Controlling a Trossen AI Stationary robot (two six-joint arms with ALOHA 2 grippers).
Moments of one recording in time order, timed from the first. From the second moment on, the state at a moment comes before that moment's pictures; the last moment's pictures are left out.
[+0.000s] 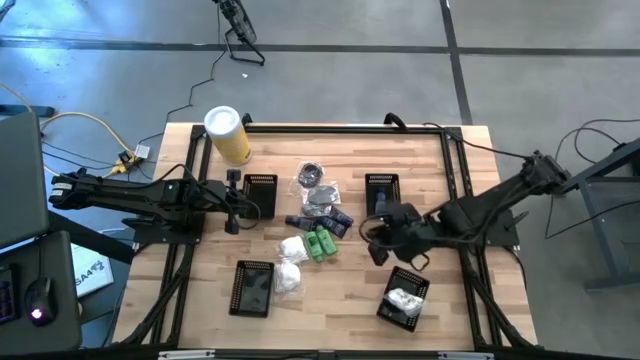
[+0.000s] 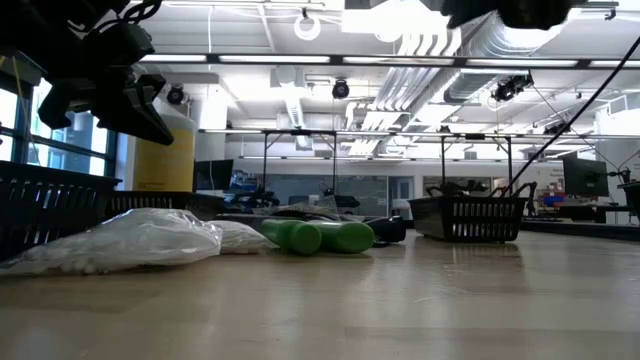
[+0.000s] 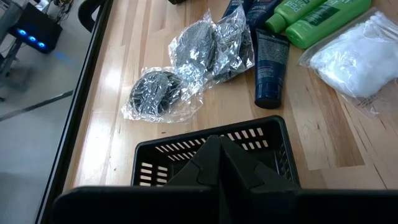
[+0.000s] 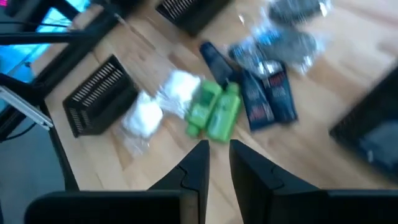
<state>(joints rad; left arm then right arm) 0.00 0.63 0.40 -0.36 -0.28 0.37 0.45 1.35 1.19 -0.74 0.50 1.14</state>
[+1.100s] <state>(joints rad) 0.00 0.63 0.40 -0.33 -0.23 0.14 0.16 1.50 1.19 -0.38 0.50 0.82</state>
